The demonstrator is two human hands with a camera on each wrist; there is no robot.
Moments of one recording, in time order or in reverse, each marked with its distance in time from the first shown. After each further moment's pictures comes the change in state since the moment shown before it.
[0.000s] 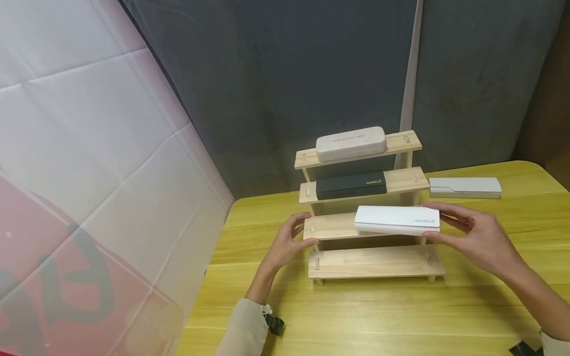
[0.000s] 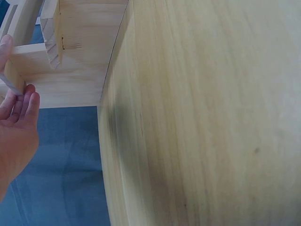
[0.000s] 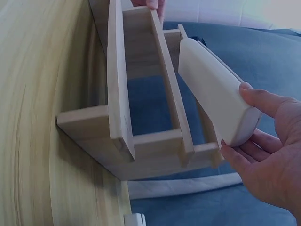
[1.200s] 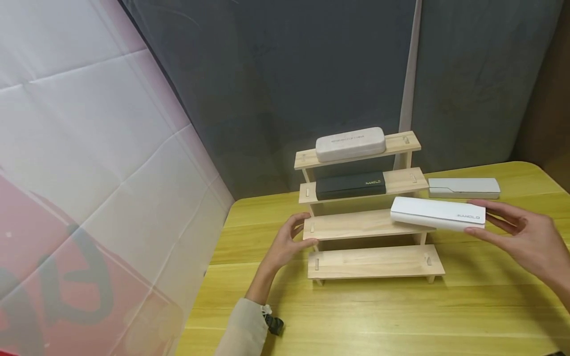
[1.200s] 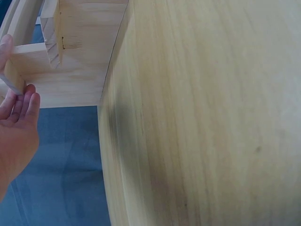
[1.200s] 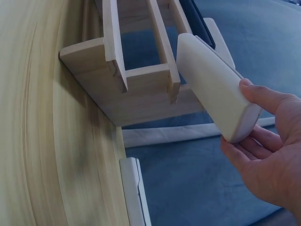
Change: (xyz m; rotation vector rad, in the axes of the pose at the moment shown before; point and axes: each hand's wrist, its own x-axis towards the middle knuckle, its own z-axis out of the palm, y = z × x) left_hand 0.001 -0.002 -0.001 -0.005 -0.002 -0.005; right_hand -0.017 0.025 -0.051 0.055 0.146 0.119
